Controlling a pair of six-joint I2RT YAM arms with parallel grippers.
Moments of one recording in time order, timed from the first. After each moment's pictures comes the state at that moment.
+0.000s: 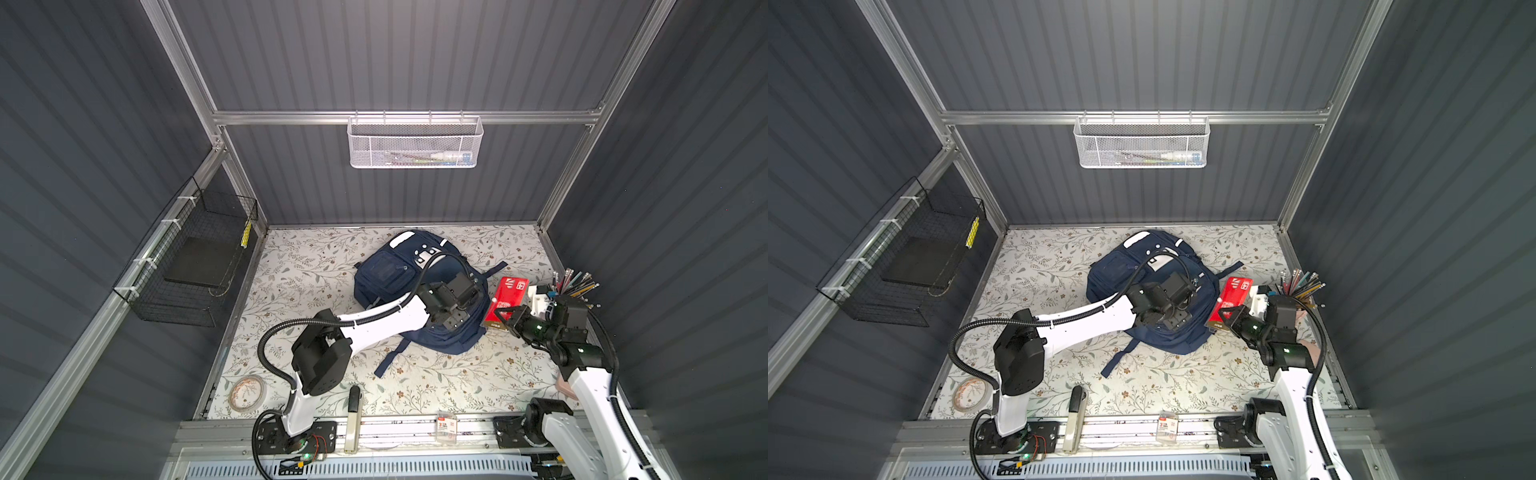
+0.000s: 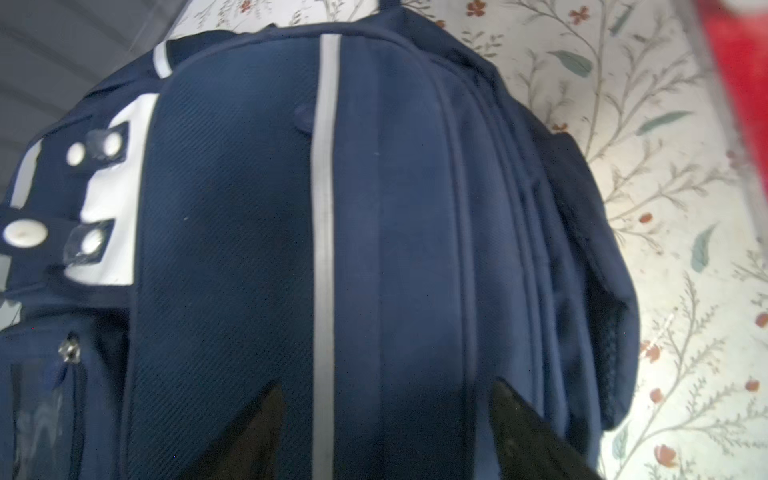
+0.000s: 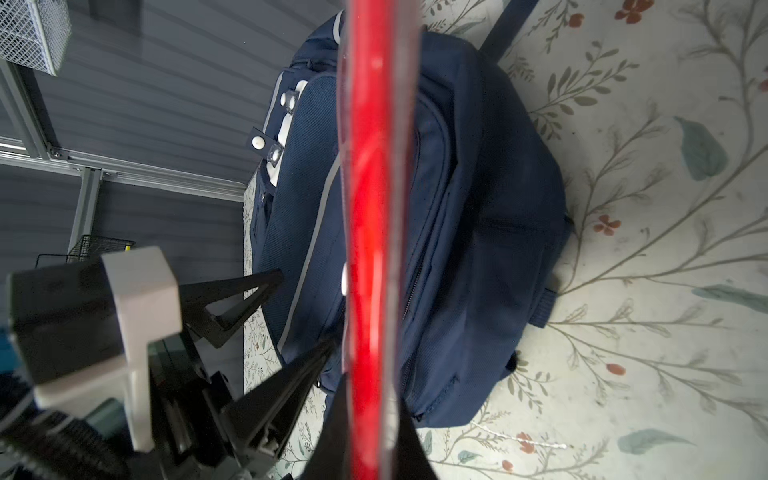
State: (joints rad) left arm -1.08 1.99 1.70 -0.67 -0.33 0.02; right arm -0.11 0.75 0.54 -0.44 -0.61 0.70
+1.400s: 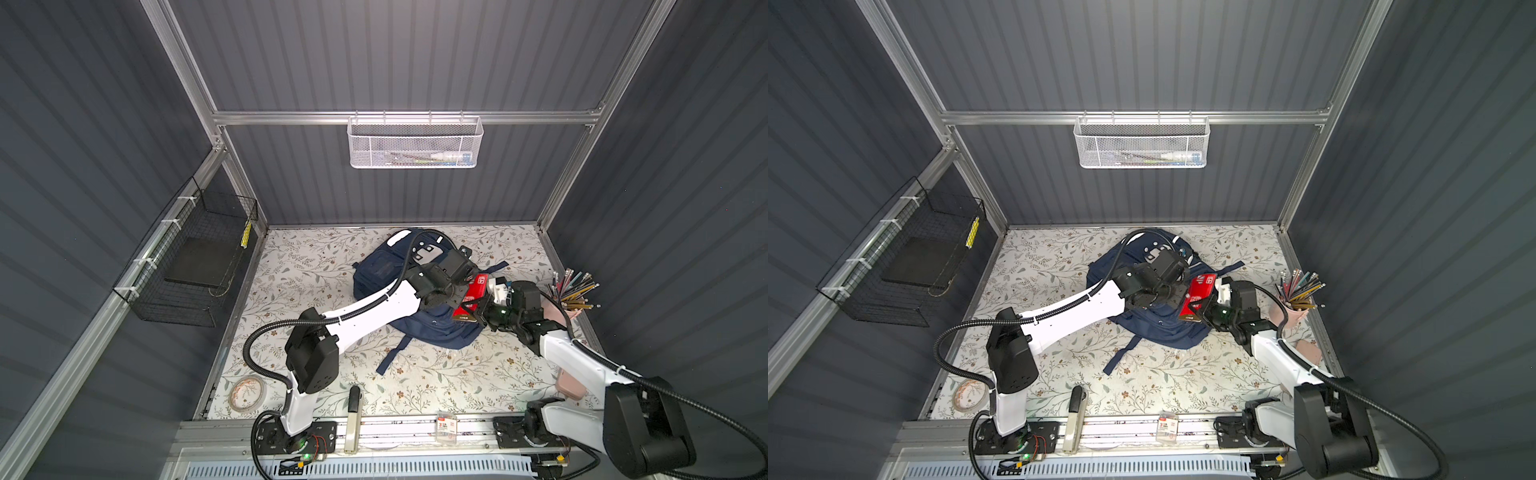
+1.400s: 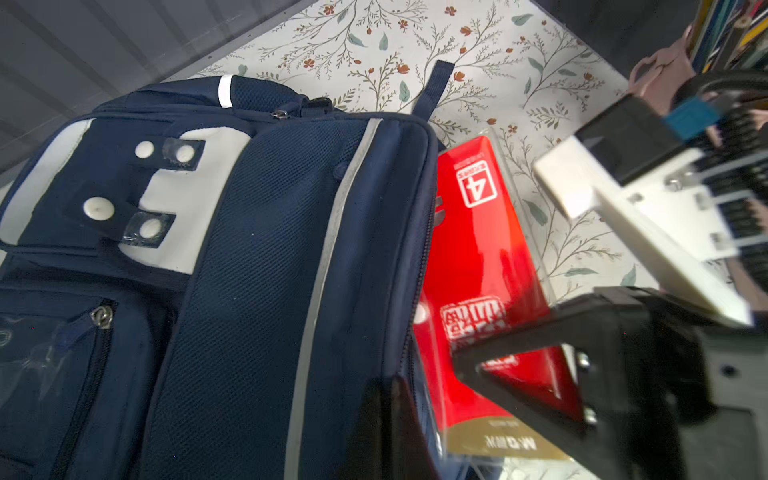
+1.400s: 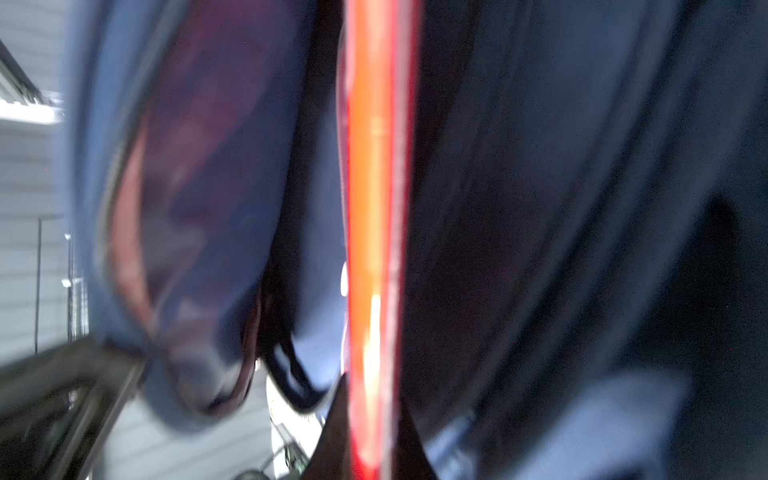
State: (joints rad) left arm -1.02 1.95 1.82 -0.69 -0.22 -0.25; right arm 0.18 1.23 0.54 0.06 -0.59 0.91
